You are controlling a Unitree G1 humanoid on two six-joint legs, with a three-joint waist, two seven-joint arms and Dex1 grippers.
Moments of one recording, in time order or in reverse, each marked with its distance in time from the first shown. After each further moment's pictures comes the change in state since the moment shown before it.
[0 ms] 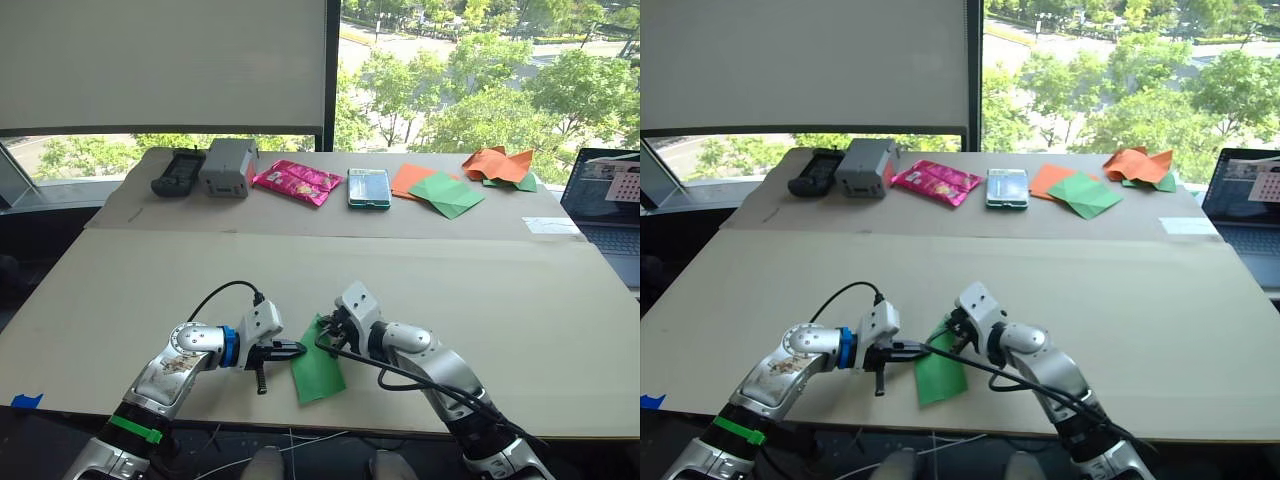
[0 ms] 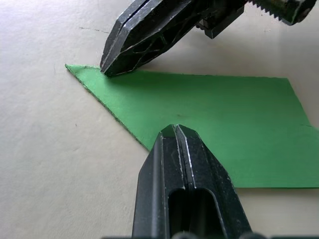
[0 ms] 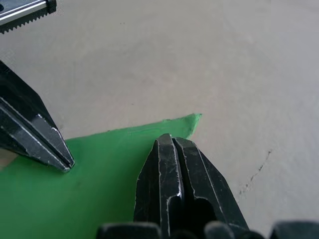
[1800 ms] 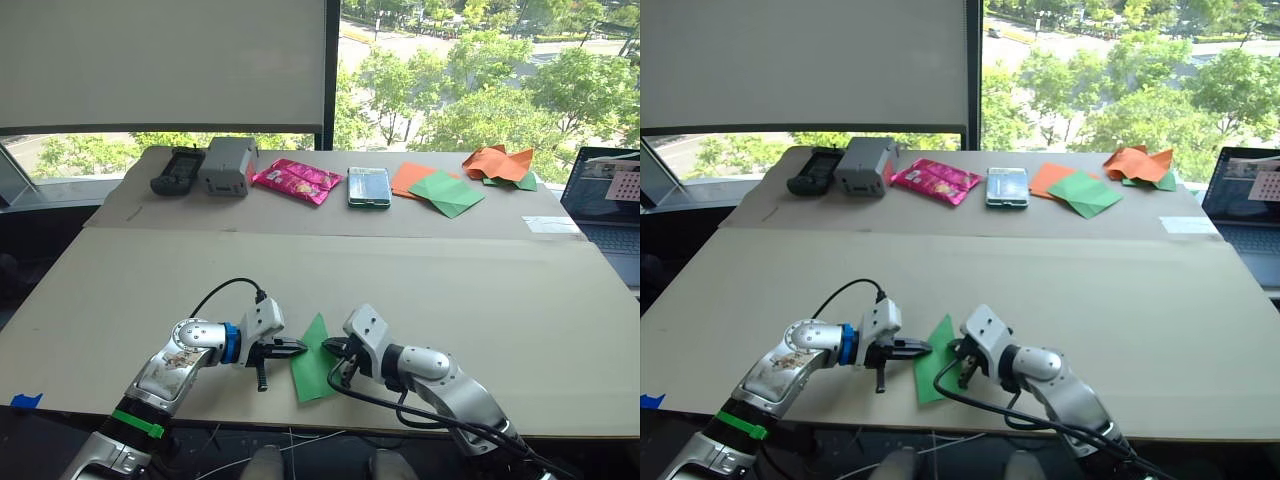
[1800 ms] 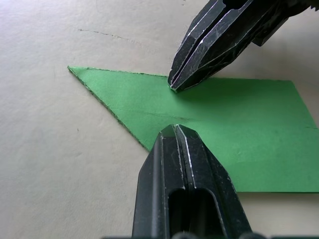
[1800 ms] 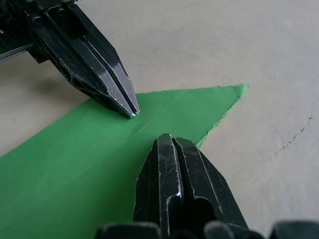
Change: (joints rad) left arm -0.028 0.003 -0.014 0.020 0.002 -0.003 -0.010; right arm 0.148 -0.081 0.012 -0.133 -0.018 -0.109 0.093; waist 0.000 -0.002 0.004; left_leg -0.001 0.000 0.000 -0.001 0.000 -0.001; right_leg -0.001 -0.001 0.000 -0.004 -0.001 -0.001
